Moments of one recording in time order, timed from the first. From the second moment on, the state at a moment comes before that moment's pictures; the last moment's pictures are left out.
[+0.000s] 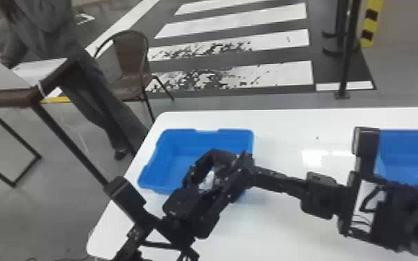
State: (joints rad) left arm 0.65 0.08 0.05 -2.35 0.54 0.20 -0.30; right arm -0.16 -0.25 0.49 -1.63 -0.92 0.57 0.78
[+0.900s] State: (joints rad) left arm 0.67 0.08 0.07 -2.42 0.46 0.31 -0.27; right arm -0.16 -0.25 0.49 -1.61 -0.96 0.54 0.78
